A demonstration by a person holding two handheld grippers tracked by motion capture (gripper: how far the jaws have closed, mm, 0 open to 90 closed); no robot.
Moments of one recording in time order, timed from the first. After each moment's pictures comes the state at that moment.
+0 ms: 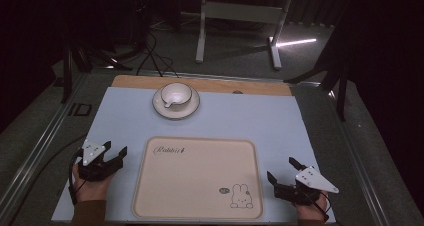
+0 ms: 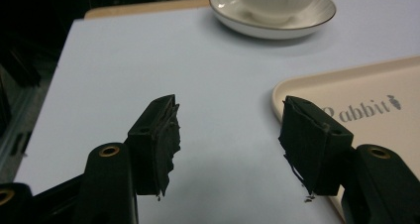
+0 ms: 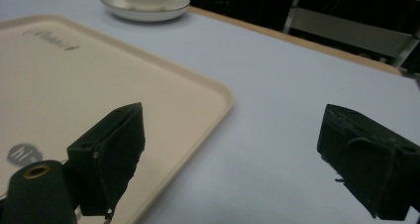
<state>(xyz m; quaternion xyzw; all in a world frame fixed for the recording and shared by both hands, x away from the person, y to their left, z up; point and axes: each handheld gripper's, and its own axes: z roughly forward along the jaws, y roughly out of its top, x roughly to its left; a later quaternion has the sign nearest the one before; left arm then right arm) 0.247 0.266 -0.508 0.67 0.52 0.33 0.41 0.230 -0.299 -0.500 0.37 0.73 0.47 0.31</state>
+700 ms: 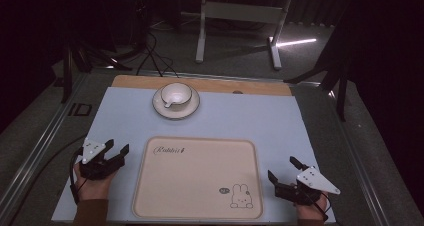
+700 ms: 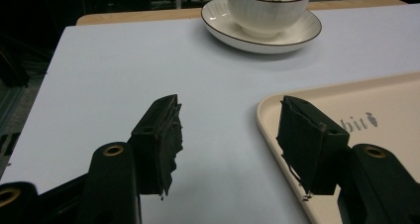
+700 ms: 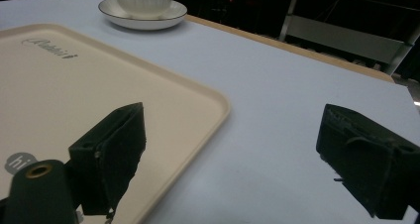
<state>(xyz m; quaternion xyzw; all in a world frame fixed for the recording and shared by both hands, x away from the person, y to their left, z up) 0.251 0.261 -0.497 0.66 0.53 0.31 0.43 0.228 -0.299 -0.498 0.37 0.73 0.48 0.32</state>
